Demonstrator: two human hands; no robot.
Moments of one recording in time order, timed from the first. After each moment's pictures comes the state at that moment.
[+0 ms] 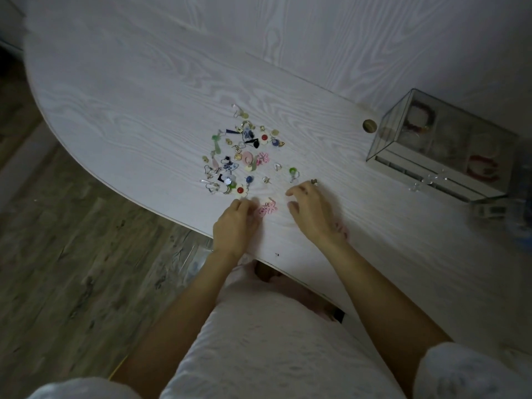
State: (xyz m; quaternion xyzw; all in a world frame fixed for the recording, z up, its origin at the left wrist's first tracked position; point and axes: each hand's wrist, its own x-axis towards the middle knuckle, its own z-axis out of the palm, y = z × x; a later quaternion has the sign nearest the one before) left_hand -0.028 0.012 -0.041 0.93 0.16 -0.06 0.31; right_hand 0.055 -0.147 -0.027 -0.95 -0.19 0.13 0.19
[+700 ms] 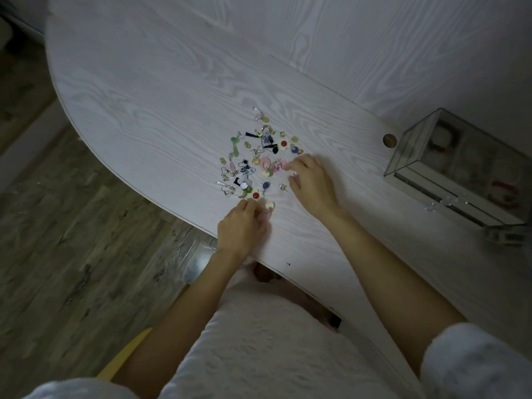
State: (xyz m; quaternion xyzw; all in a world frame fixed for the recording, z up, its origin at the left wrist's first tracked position) left_hand -0.023 0.030 -0.037 0.93 0.19 -0.08 0.29; right_hand 0.110 -0.098 -0.013 -0.93 -0.29 0.07 0.22
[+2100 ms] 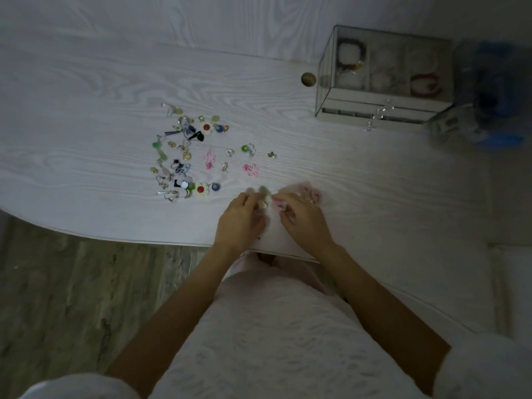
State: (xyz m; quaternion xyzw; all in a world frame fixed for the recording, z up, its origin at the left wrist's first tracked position) left_hand -0.015 -0.027 -0.044 0.94 -0.08 -0.13 0.30; right_hand -0.021 -0.190 -0.031 -0.93 -0.07 0.08 0.36
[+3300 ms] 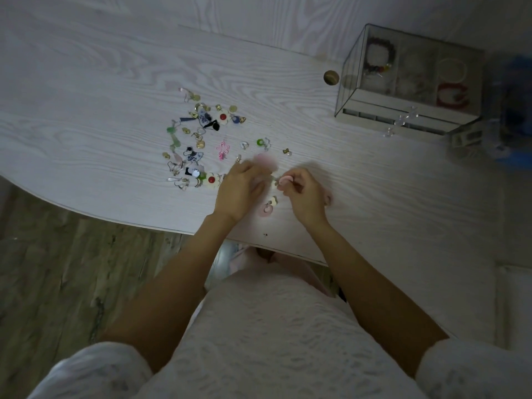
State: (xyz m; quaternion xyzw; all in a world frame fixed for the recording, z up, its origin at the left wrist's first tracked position) left_hand 0.029 -0.007 -0.041 0.93 -0.09 -0.04 0.36; right_hand 0.020 -0.160 -0.031 -0.80 0.13 0.11 0.58
